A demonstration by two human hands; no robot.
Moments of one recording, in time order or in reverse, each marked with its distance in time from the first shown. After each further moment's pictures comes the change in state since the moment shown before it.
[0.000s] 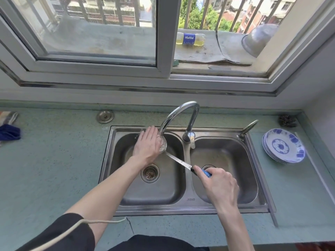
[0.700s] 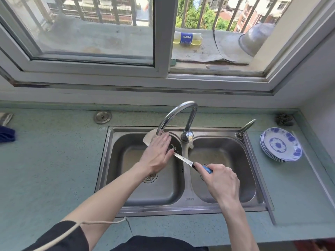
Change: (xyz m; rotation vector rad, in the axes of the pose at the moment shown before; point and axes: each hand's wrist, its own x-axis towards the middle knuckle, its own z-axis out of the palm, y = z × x) left_hand -0.010 0.026 0.018 -0.092 -0.077 0.242; right_hand 0.015 0.006 -0.002 -0.077 0.003 -0.045
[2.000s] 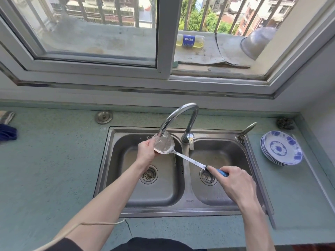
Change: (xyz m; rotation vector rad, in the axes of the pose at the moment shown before) left_hand -0.002 0.001 -0.019 -1.459 0.334 -0.639; right_hand 0.018 0.044 -0.018 0.006 -0.046 0.011
